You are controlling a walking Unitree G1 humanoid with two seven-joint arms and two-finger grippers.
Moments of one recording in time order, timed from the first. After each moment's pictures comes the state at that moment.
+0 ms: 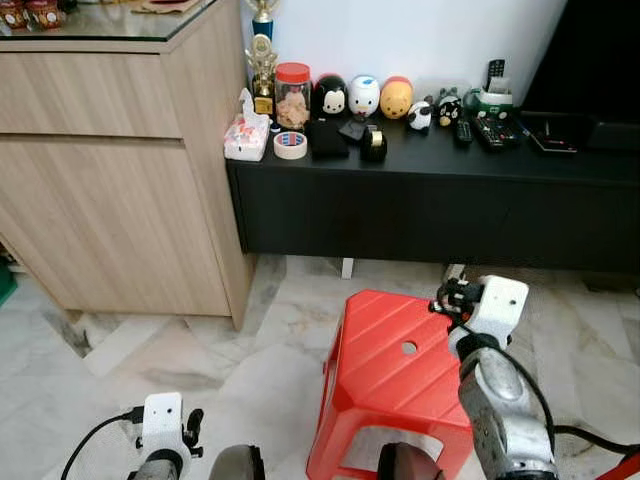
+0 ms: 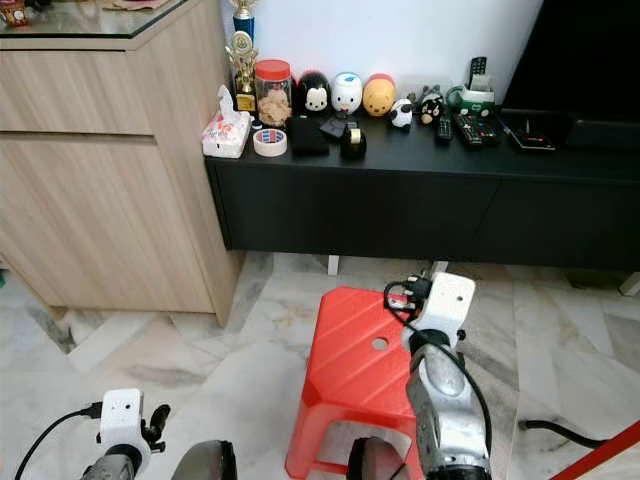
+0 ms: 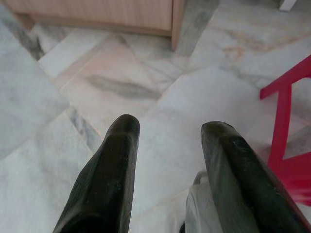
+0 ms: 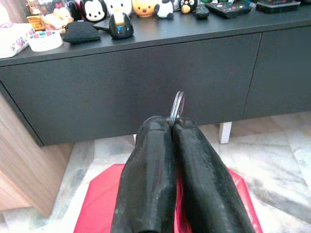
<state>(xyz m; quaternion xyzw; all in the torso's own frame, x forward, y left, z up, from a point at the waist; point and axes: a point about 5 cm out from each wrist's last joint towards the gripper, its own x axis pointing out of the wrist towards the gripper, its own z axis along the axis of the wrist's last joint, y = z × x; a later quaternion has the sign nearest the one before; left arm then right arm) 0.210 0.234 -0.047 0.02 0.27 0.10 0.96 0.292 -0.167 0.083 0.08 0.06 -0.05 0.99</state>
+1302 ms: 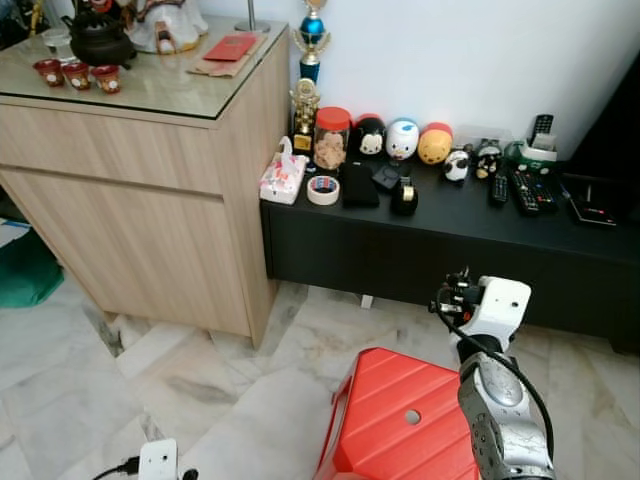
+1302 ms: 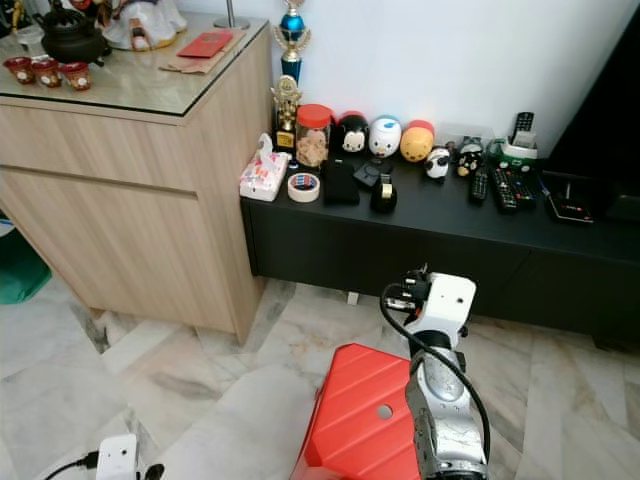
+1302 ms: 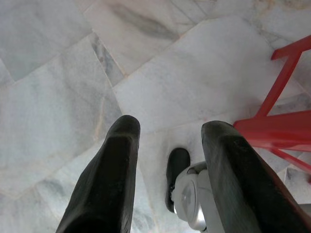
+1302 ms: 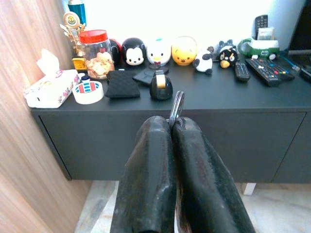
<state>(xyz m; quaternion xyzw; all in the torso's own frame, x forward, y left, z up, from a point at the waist) 0.159 0.233 -0.081 -0.01 0.39 0.13 0.91 0.291 -0.165 0.090 0.07 0.03 -0.05 1.00</state>
